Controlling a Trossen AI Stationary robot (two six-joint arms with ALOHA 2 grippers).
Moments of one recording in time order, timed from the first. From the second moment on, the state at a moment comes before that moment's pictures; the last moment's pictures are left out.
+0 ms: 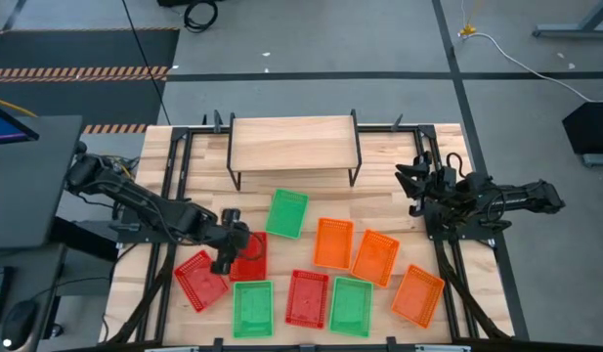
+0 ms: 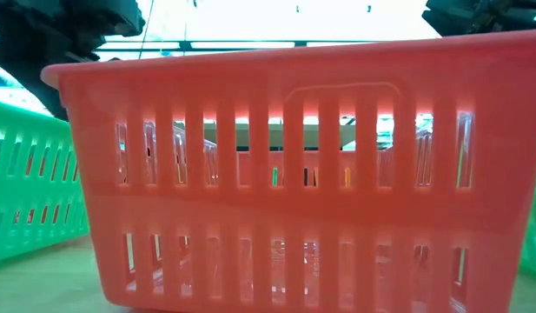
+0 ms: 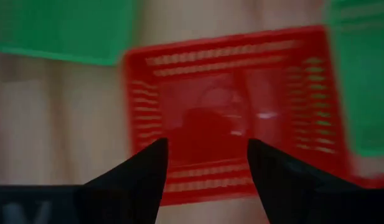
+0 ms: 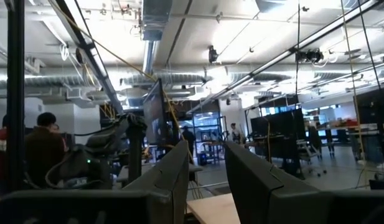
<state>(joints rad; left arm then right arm) -0.40 1.27 0.83 -0.70 -0.19 -0.26 0.04 0.18 0.04 0.66 0.29 -0.07</state>
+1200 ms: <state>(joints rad) -0.03 1.58 0.82 -0.73 -0.06 -0.02 0.04 0.18 0.04 0.56 0.29 0.00</state>
